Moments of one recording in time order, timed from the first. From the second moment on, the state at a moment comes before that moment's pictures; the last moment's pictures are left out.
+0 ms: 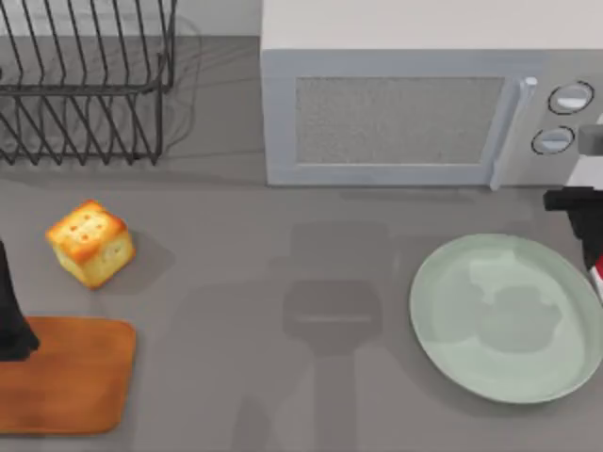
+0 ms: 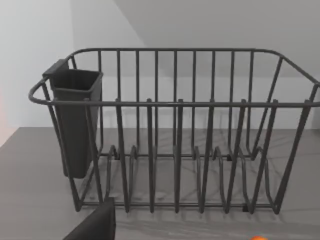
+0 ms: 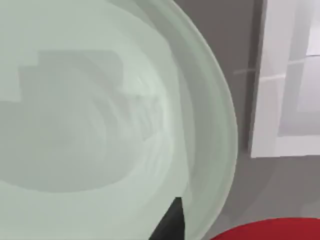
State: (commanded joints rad) left arm 0.00 0.00 0.00 0.00 0.00 0.00; right arm 0.12 1.87 1.38 -1.20 0.01 0.17
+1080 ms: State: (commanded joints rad) left arm 0.00 0.00 0.00 0.00 0.00 0.00; right arm 0.40 1.78 1.42 -1.21 0.00 0.42
